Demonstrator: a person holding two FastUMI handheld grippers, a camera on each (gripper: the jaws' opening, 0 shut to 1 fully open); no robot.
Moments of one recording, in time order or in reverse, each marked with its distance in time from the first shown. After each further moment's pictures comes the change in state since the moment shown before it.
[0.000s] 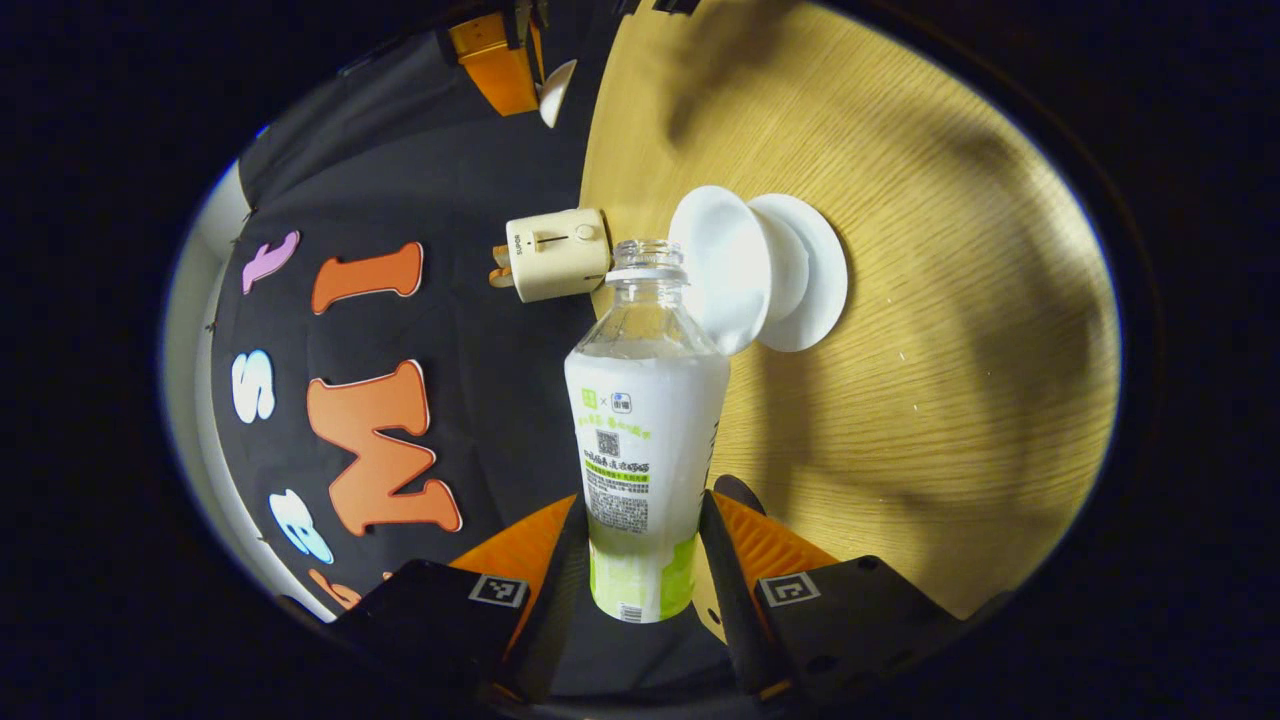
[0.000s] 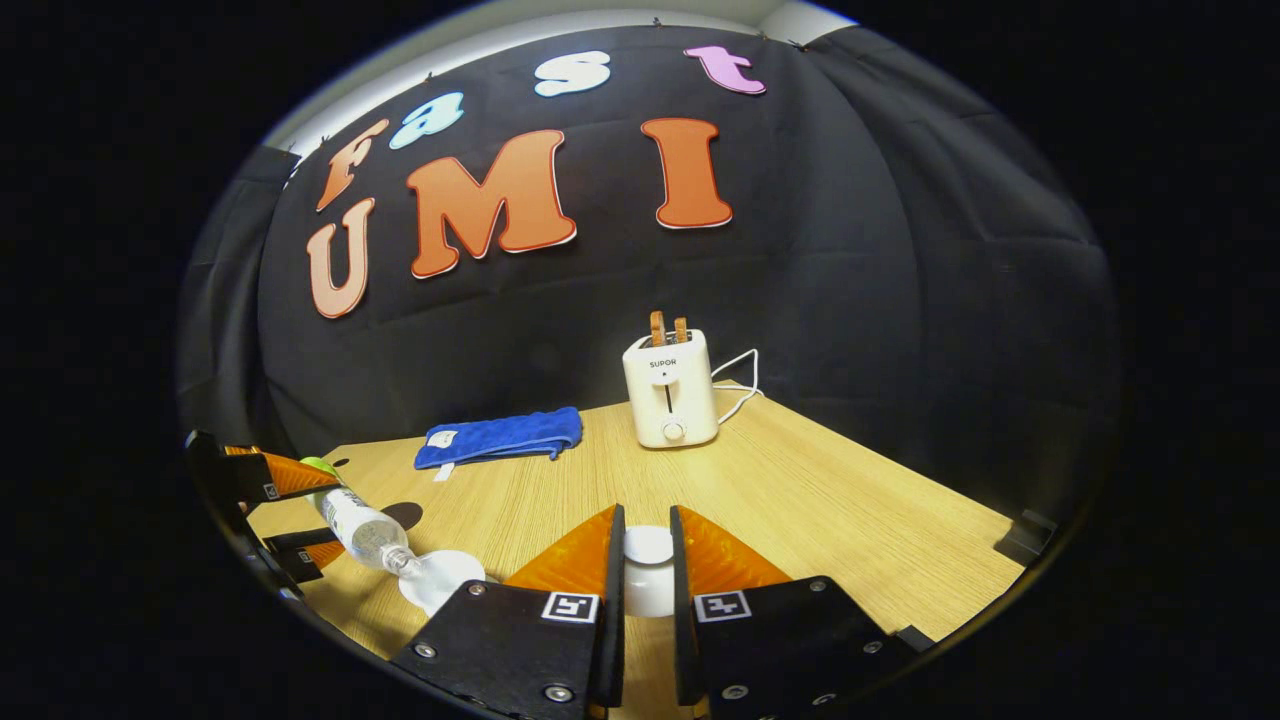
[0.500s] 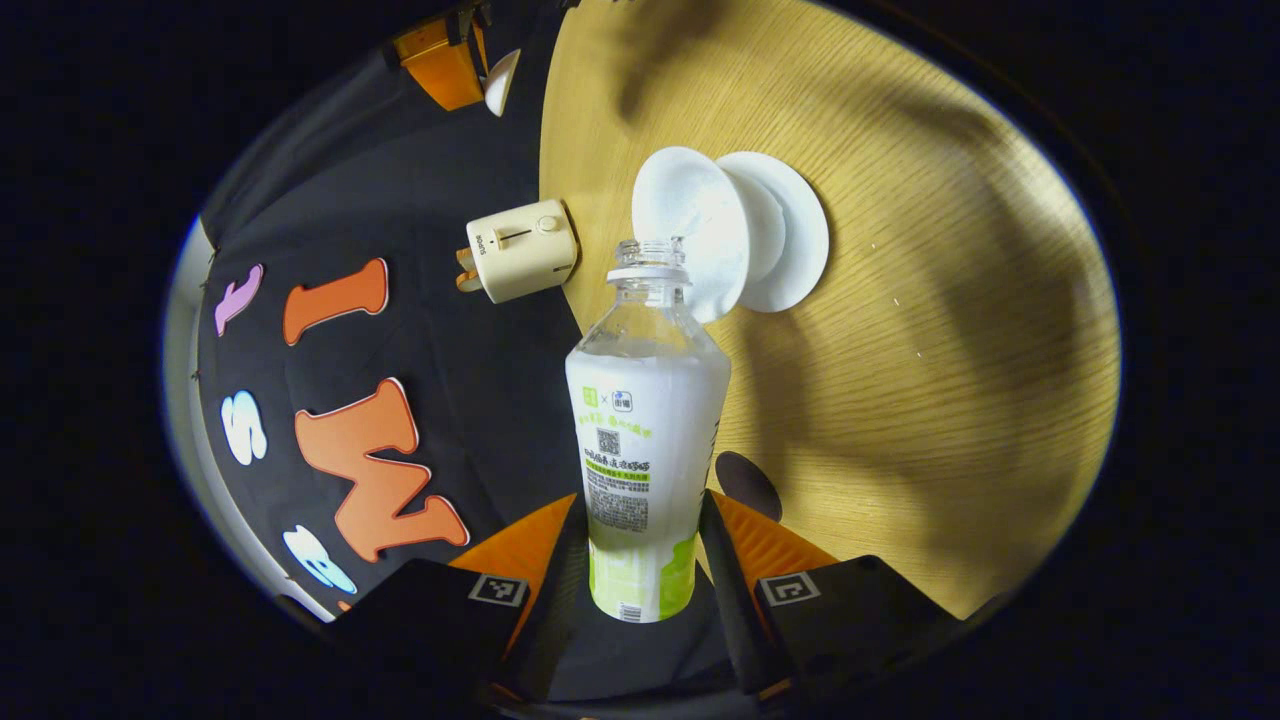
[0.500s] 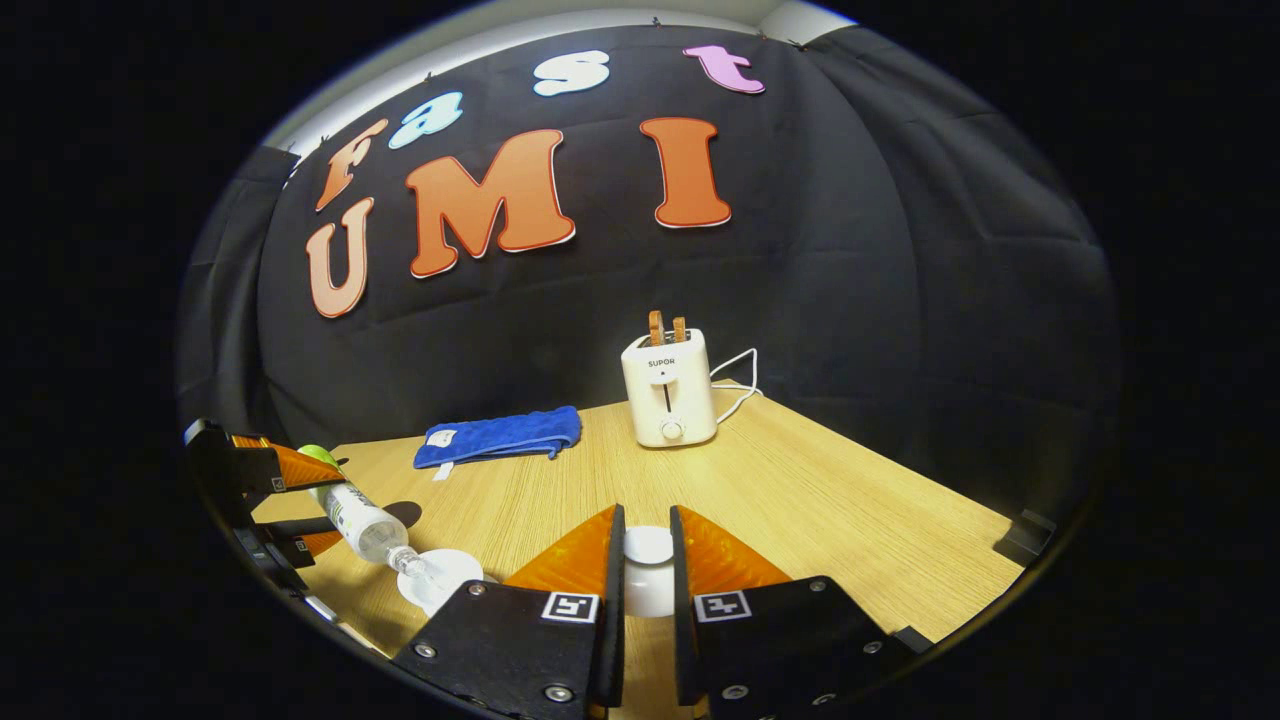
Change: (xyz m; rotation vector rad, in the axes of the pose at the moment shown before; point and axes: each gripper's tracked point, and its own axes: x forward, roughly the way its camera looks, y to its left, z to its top) left arm 0.006 0.006 -0.012 0.122 0.036 -0.045; right arm 0.001 -0.004 -0.001 0.003 0.004 -0.006
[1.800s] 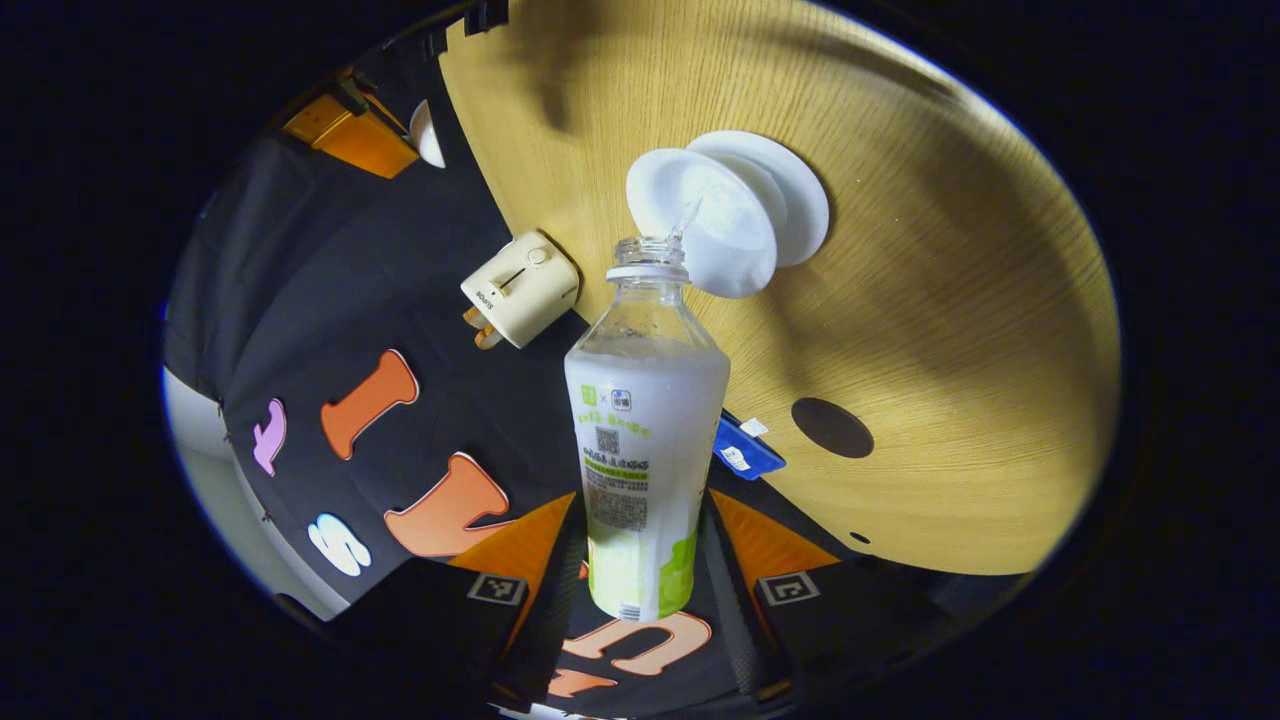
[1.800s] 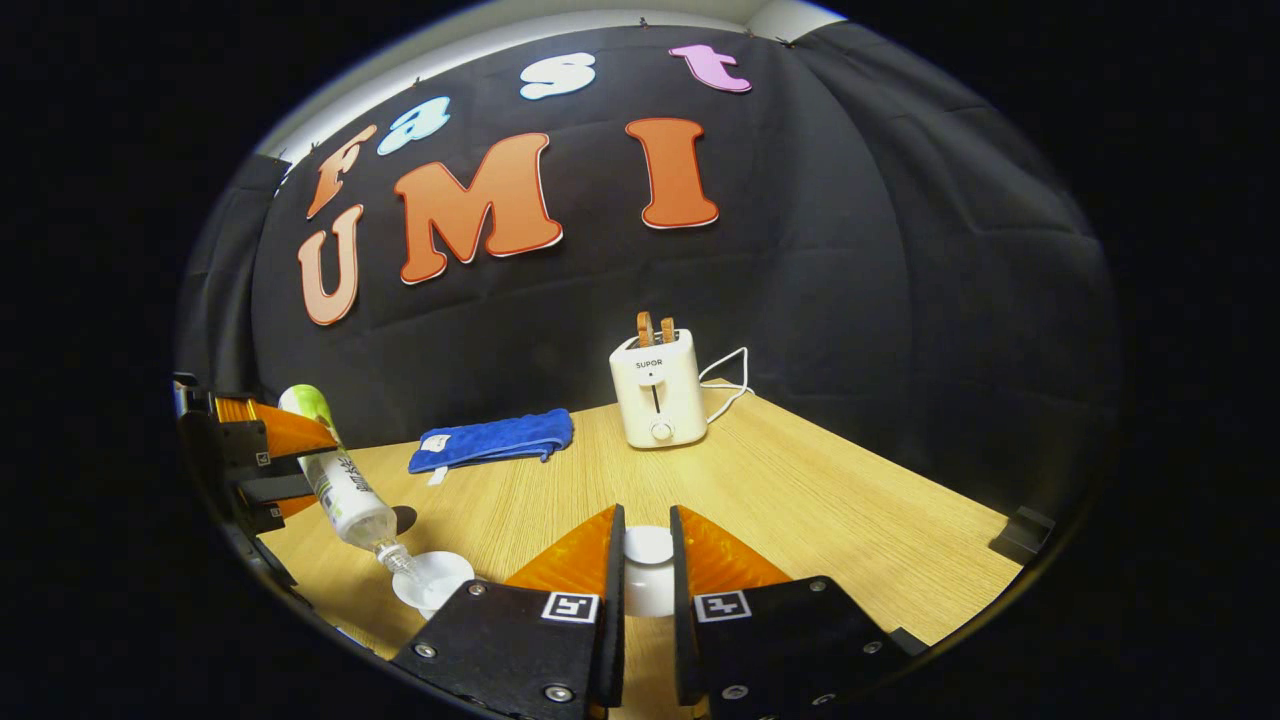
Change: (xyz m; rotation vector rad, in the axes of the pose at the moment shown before) left arm -0.012 0.053 0.013 0.382 0.039 0.093; right arm -0.002 -0.011 0.001 0.023 0.000 -0.015
